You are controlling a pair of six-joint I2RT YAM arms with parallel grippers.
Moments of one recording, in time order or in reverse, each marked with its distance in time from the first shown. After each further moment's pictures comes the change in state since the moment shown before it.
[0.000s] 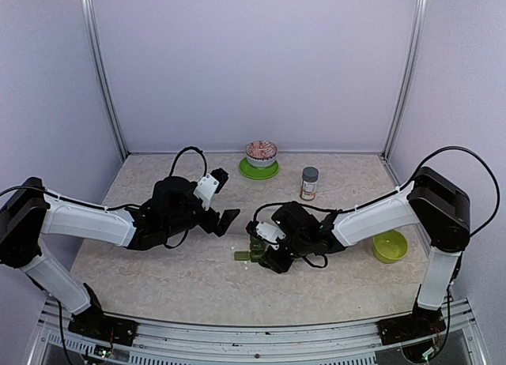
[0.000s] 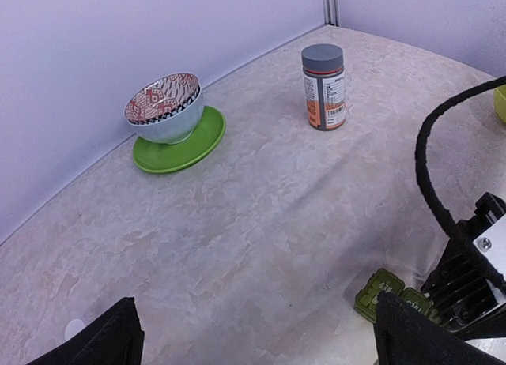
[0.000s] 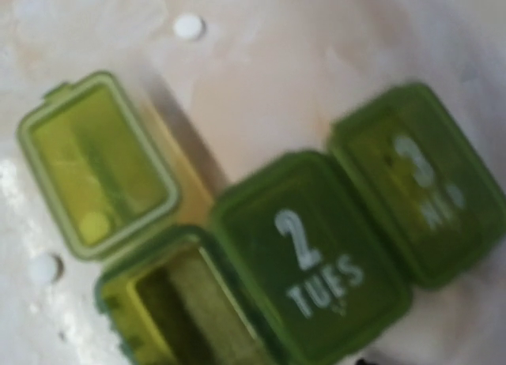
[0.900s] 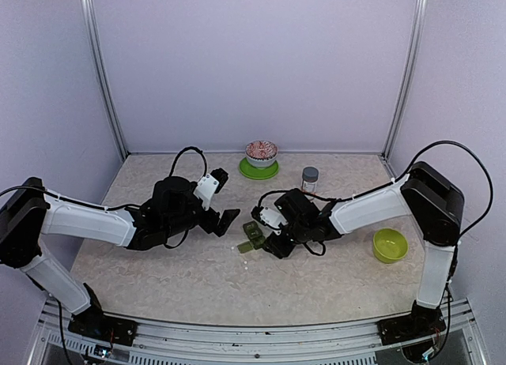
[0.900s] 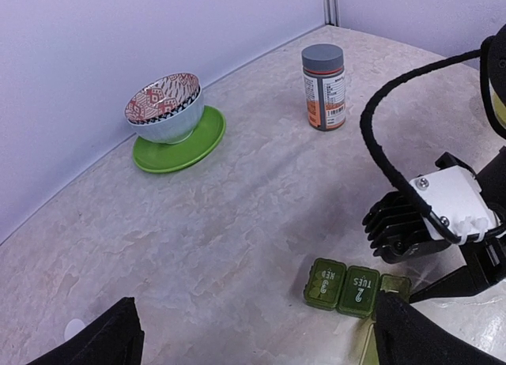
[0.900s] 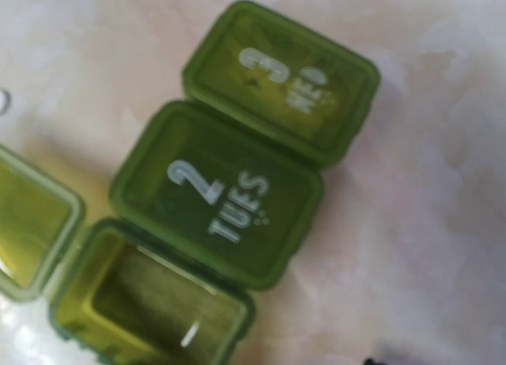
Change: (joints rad) left arm 0.000 0.000 0.000 0.000 0.000 -0.001; right arm -0.099 0.062 0.094 -0.023 0.048 -0.043
